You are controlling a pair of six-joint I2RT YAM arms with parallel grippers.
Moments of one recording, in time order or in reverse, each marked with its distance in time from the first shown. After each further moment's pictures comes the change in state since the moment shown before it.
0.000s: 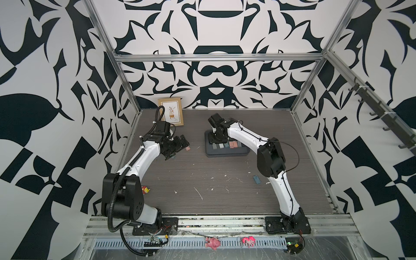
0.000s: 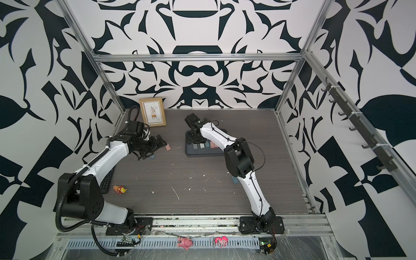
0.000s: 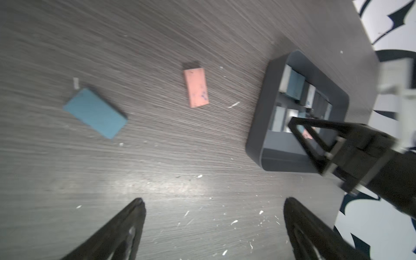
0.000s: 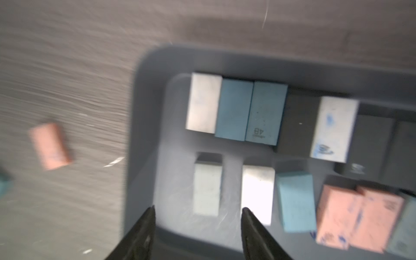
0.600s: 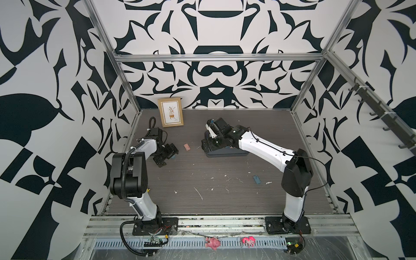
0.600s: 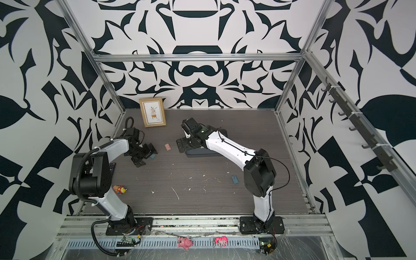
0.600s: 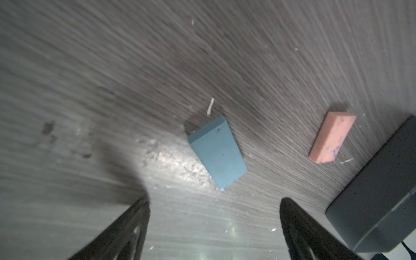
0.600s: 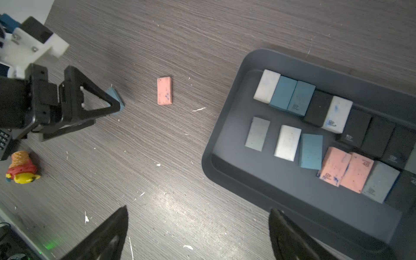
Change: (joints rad) left arm 0.141 0.272 -0.020 0.043 -0.037 -0.035; right arm 0.121 -0.409 -0.410 0.168 -0.010 -0.105
